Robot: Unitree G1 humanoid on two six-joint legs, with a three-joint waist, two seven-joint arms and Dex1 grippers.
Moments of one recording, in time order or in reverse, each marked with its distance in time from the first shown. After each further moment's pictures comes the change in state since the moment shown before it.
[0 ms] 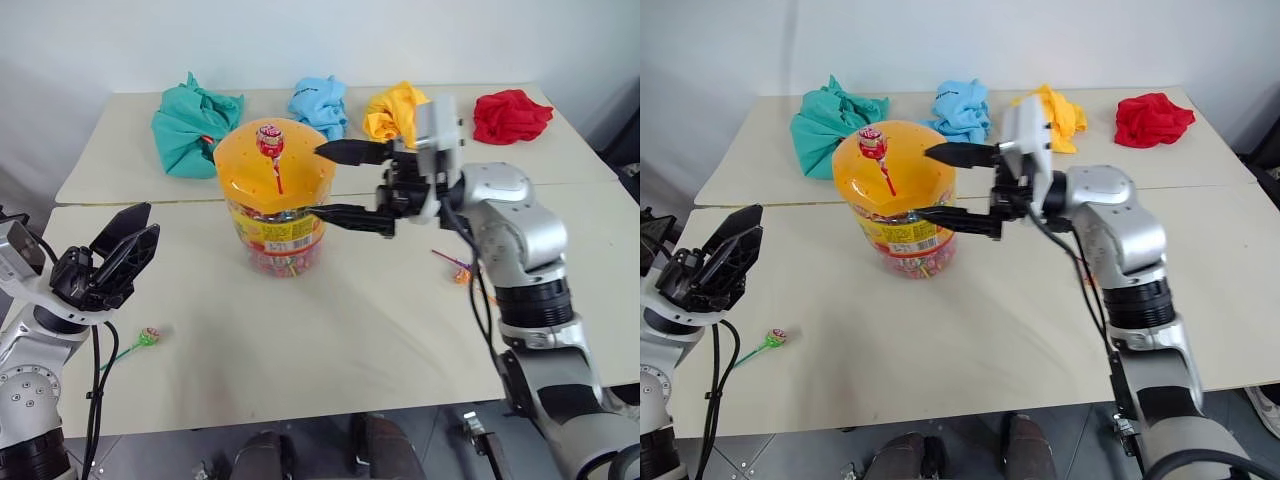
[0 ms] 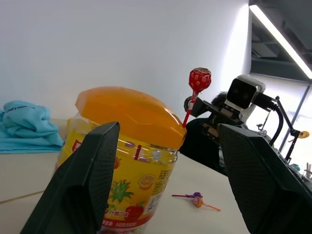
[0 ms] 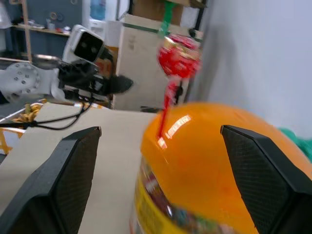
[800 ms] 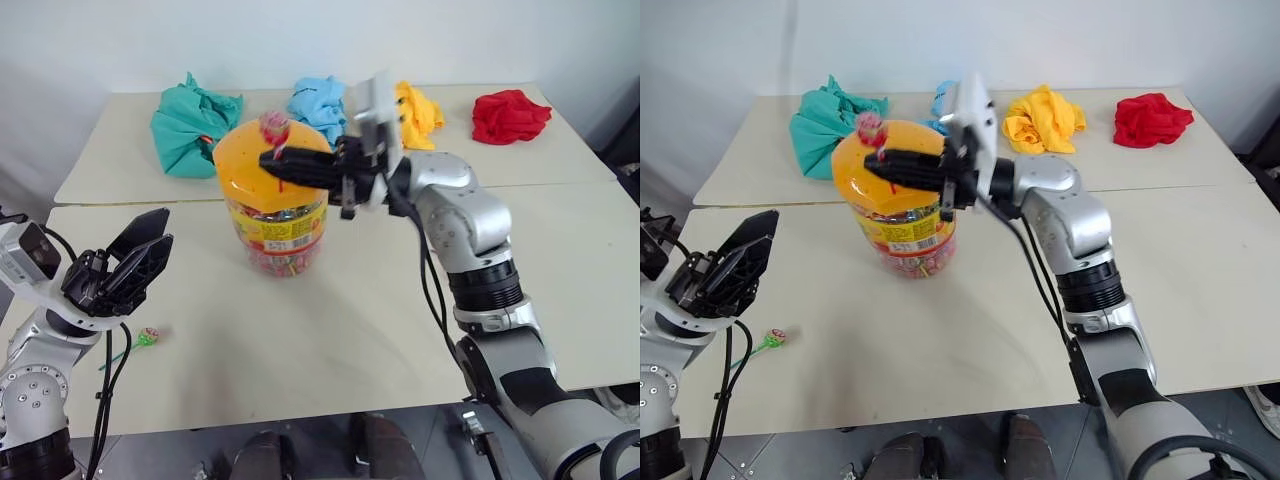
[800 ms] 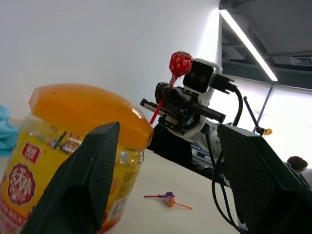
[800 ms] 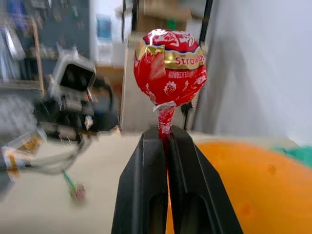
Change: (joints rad) left arm -0.024 -0.002 -0.055 -0.045 -0.030 0.015 -0.055; right arm -0.099 0.122 -0.082 0.098 0.081 0.110 -0.026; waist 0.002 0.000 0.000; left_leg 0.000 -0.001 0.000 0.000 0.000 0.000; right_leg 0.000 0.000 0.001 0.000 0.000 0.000
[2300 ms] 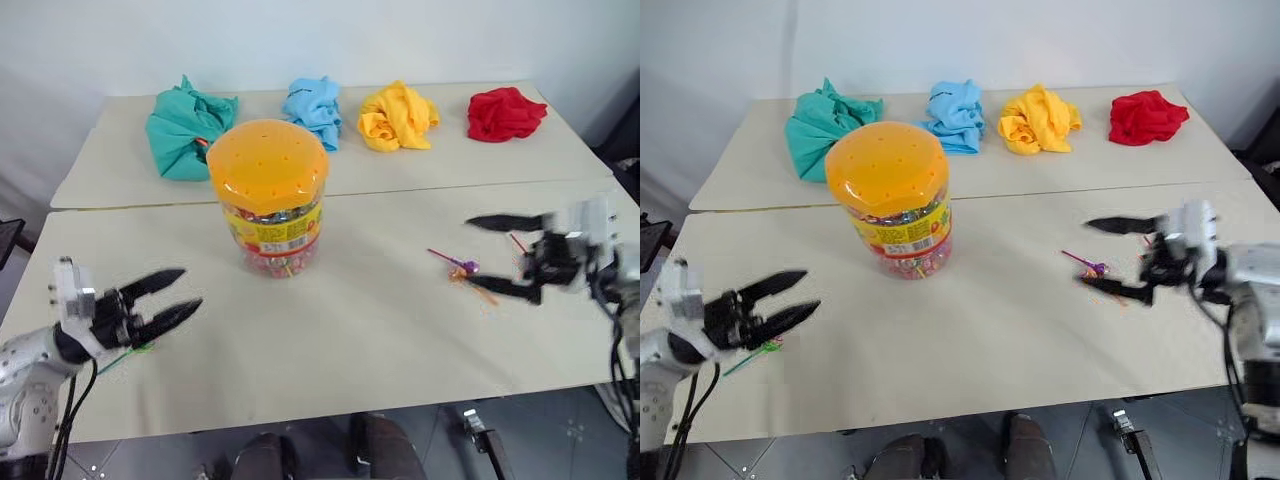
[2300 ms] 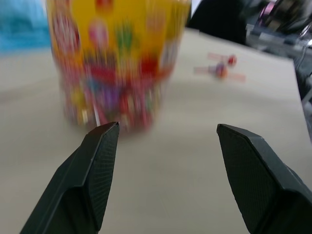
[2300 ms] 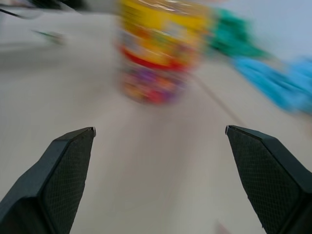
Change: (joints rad) left arm 0.238 0.124 -0.101 0.132 0.529 -0.286 -0.137; right arm 0.662 -0.558 -0.175 -0.097 0.028 -0.366 0.334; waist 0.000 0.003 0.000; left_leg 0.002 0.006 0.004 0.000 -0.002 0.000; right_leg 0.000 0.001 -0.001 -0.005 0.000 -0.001
